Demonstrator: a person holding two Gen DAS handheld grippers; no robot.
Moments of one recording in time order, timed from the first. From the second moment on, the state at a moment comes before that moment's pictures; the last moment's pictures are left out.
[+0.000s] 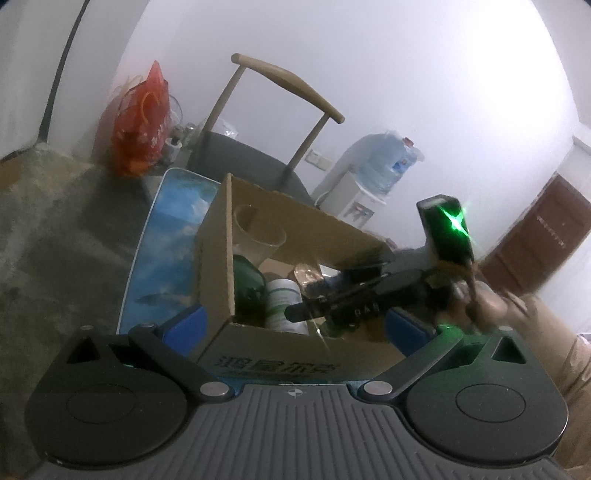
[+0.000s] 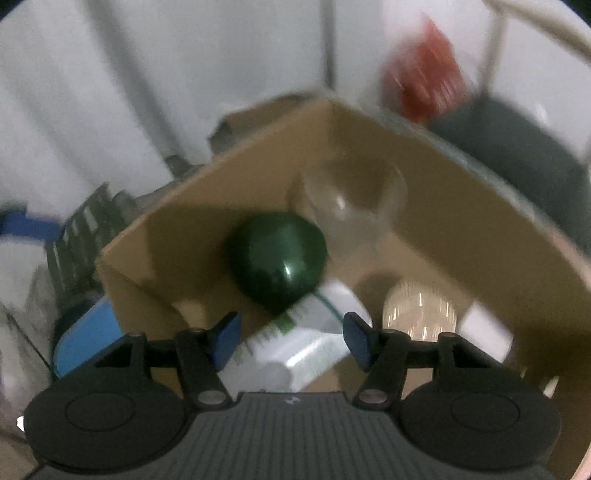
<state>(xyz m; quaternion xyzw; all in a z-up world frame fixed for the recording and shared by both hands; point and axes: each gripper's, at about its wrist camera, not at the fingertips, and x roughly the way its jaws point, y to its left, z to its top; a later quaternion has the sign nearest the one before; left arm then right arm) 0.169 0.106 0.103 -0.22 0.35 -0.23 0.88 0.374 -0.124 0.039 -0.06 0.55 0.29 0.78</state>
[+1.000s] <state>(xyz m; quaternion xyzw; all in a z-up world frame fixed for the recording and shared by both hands) 0.162 0.126 0.103 -0.25 0.33 -0.25 0.88 0.337 -0.158 0.068 0.01 0.43 0.22 0.88</state>
